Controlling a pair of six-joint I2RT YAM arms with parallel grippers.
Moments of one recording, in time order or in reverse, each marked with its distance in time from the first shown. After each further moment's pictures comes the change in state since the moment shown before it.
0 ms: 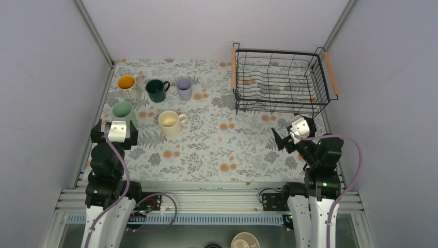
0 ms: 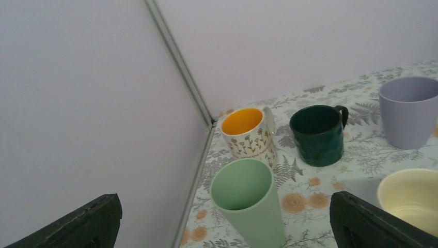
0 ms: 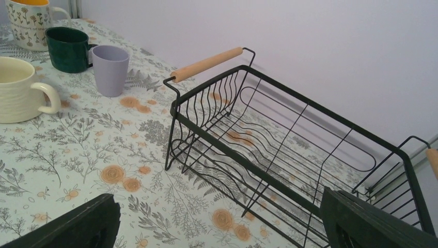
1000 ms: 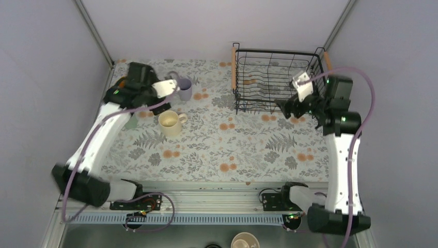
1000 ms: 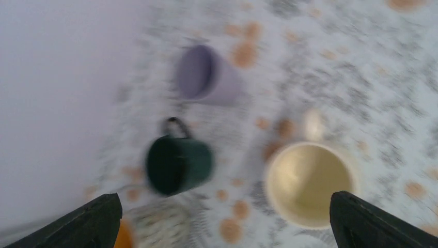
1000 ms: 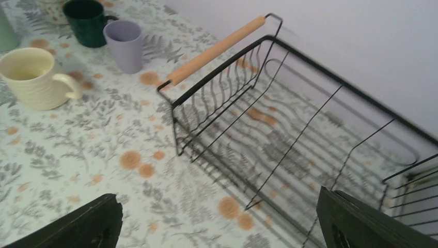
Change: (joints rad) left arm -0.193 1.241 0.922 -0.518 0.399 0.599; right arm 0.020 0.756 0.790 -0.413 -0.013 -0.130
